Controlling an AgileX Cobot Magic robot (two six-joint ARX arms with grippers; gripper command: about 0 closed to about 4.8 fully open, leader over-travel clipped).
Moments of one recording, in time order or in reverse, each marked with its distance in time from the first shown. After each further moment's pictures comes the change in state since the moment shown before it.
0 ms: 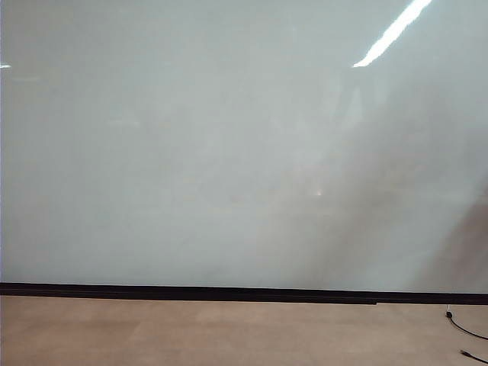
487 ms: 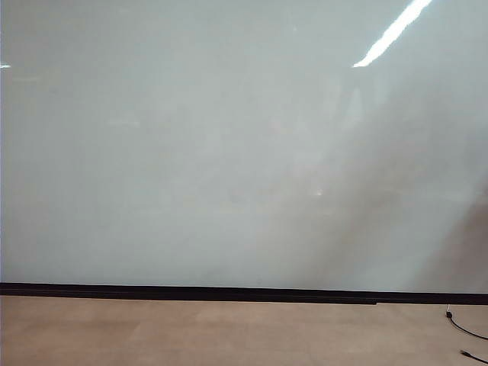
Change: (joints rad) left arm 0.000 0.000 0.000 0.000 0.000 0.000; right arm 0.000 0.000 0.001 0.000 -0.004 0.005
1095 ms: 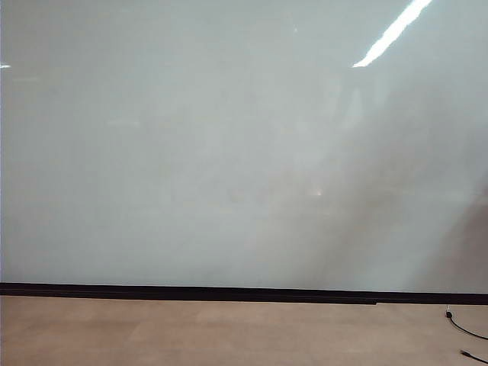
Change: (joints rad) left arm 0.000 0.000 0.000 0.000 0.000 0.000; right arm 0.000 0.000 0.000 0.000 -0.019 0.000
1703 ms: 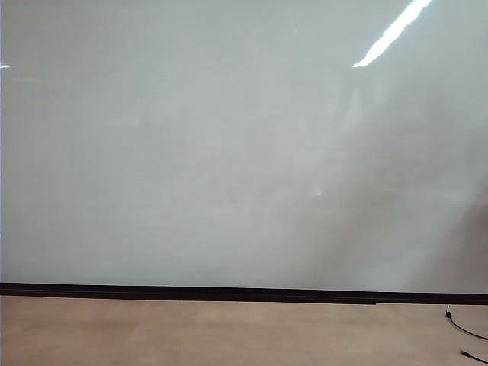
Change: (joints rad) left arm 0.000 0.000 0.000 0.000 0.000 0.000; right arm -0.003 0.000 0.003 0.009 0.003 0.000
